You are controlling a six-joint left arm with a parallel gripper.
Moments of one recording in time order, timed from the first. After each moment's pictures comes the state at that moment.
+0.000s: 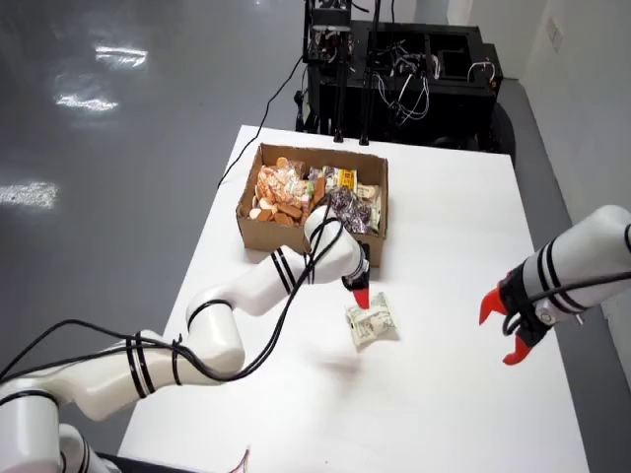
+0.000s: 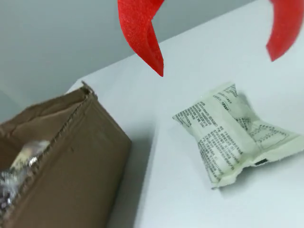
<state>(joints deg) -54.3 89.5 -15.1 13.8 71.9 -57.1</state>
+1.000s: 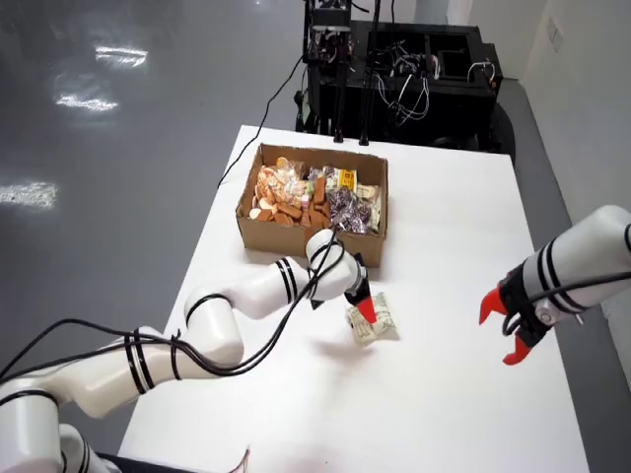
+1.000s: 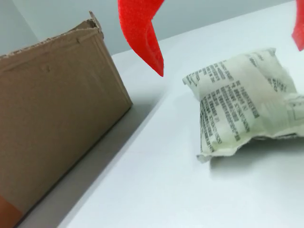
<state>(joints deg) -52.9 88.9 1.9 16.8 55.0 -81.6</state>
